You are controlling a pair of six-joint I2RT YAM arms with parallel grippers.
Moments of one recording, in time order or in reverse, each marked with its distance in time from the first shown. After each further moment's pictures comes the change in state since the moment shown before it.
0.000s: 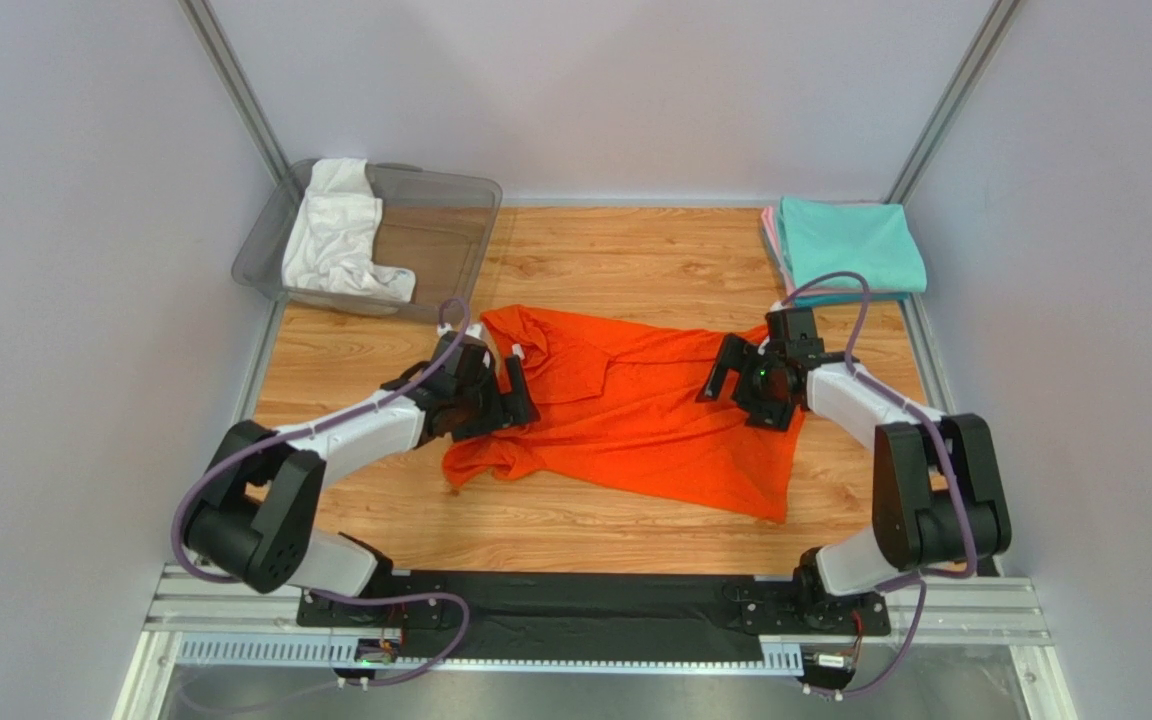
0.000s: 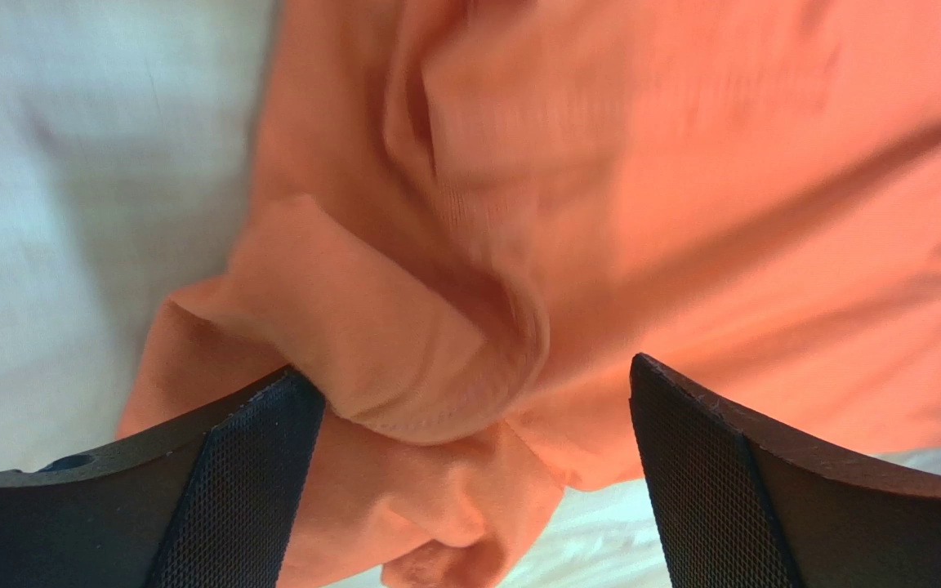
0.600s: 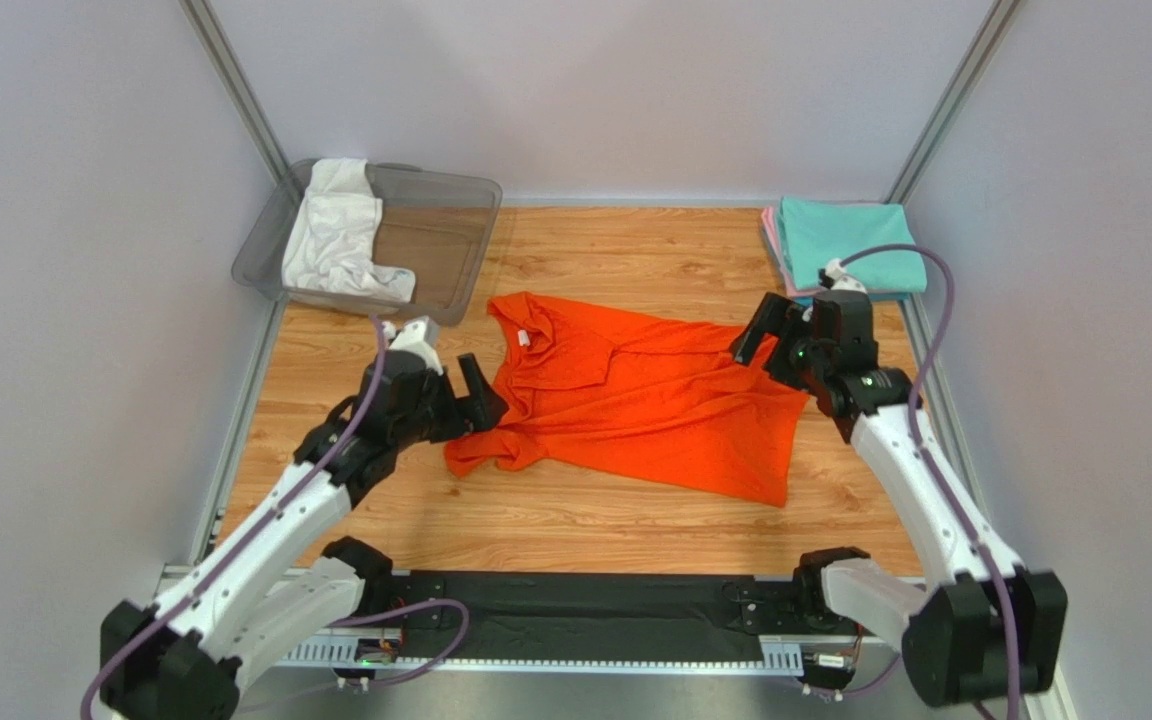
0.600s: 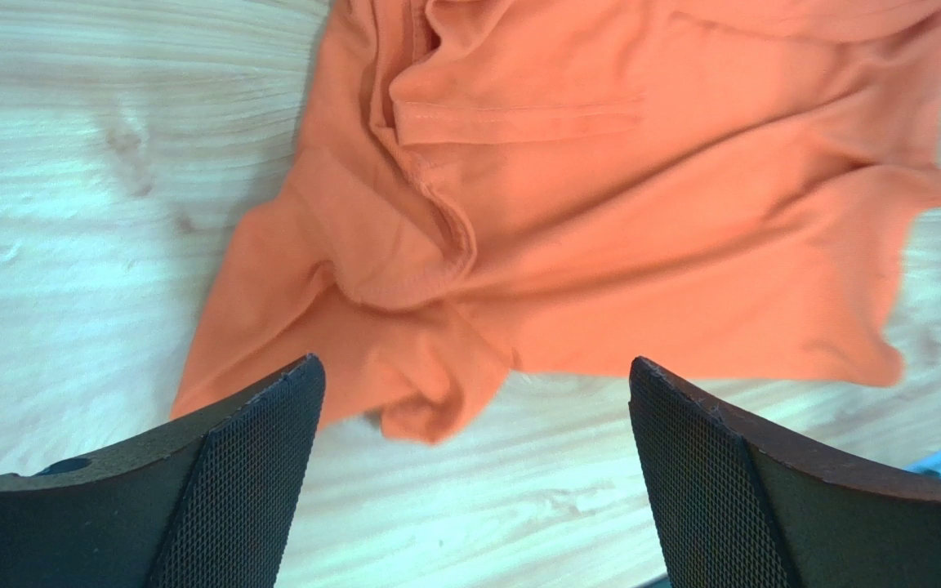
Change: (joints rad) left arm 0.022 -0.541 -0.027 -0.248 -0.062 0.052; right arm 0.001 -0.394 0.087 -0.105 0.179 -0.018
